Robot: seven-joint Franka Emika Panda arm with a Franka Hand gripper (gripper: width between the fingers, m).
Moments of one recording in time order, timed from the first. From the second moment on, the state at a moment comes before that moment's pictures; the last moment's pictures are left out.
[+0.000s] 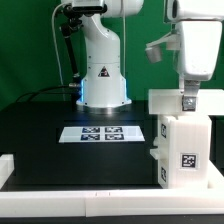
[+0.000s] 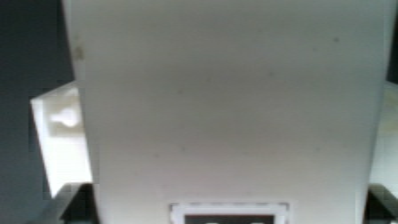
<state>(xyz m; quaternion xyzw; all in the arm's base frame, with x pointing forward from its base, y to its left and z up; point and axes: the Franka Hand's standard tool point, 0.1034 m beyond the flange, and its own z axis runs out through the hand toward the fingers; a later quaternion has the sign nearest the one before) 0.589 0.106 0.145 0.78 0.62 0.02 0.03</state>
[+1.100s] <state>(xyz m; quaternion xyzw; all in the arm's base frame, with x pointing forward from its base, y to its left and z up) 0.589 0.108 0.145 0.96 0.27 0.03 0.01</state>
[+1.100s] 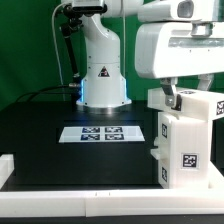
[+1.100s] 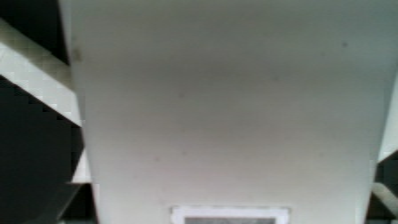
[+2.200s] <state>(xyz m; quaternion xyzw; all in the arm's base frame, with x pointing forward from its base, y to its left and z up) 0.588 0.106 0.141 0.99 -0.16 0.05 -0.03</state>
